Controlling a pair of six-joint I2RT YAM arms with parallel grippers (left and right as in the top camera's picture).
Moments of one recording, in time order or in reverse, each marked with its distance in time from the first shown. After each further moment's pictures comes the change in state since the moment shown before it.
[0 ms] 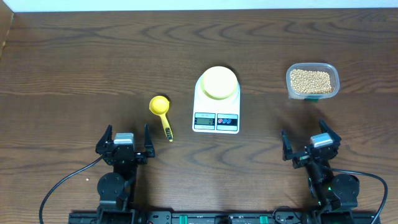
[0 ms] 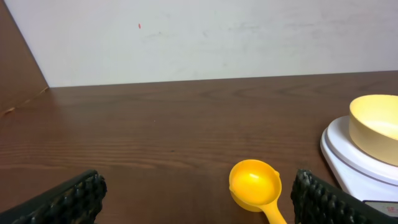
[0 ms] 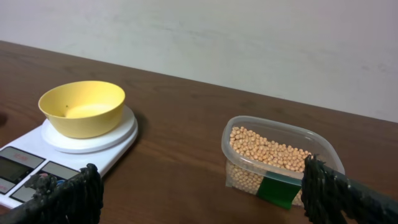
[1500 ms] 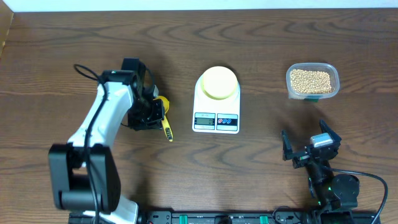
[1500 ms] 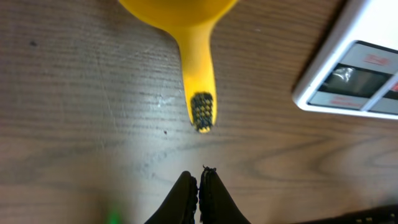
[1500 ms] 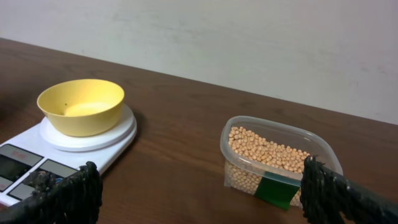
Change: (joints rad) left arm -0.002 1.724 1.194 -1.028 0.376 -0.263; right arm 0.000 0.000 0.000 0.000 0.001 0.000
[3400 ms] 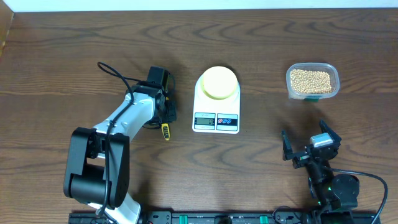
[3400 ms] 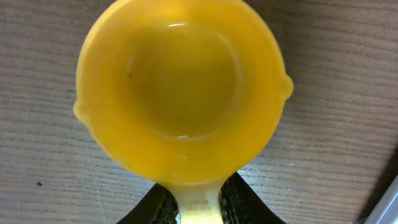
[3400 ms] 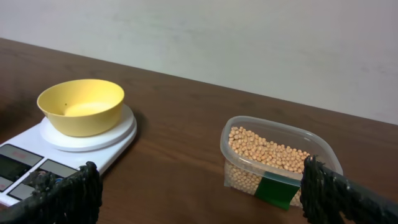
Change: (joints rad) left arm -0.146 0.050 -0.178 0.482 -0.294 -0.135; right arm 0.000 0.000 0.000 0.000 0.000 0.000
